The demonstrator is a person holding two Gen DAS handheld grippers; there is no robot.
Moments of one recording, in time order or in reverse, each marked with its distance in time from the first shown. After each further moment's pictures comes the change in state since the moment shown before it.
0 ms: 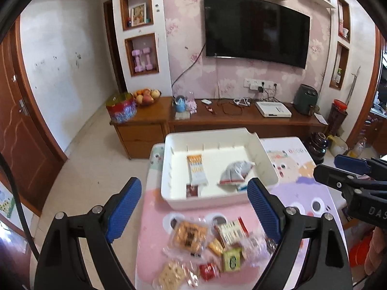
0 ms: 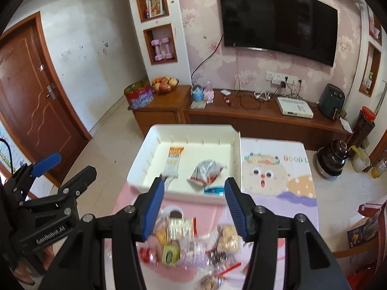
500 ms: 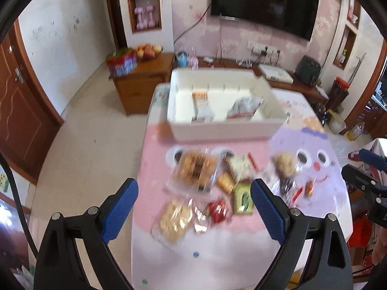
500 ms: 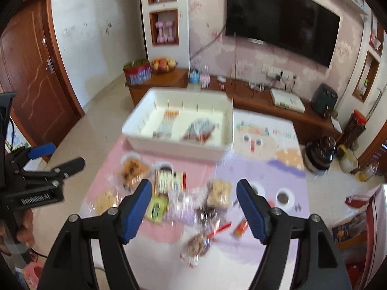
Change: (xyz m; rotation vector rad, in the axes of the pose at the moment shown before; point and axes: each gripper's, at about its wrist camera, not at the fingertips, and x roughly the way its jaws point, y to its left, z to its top) left arm 0.017 0.033 -0.113 -0.045 0.232 -0.030; right arm -0.005 0.012 -0.109 -0.082 0.082 -0.092
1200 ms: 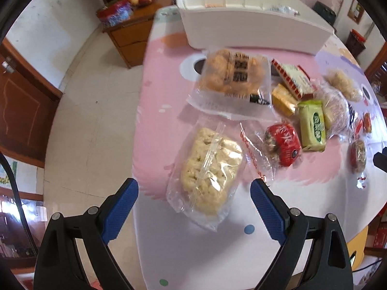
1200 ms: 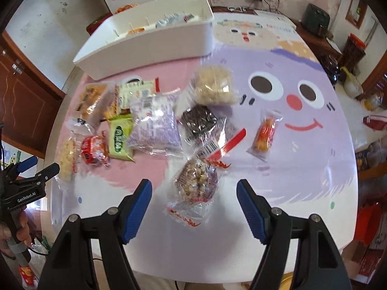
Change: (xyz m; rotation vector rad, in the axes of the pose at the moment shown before) left arm 0.136 0.041 -0.079 0.094 0.305 0.067; right arm 0.124 -0.027 -0.105 0.241 0.326 0.004
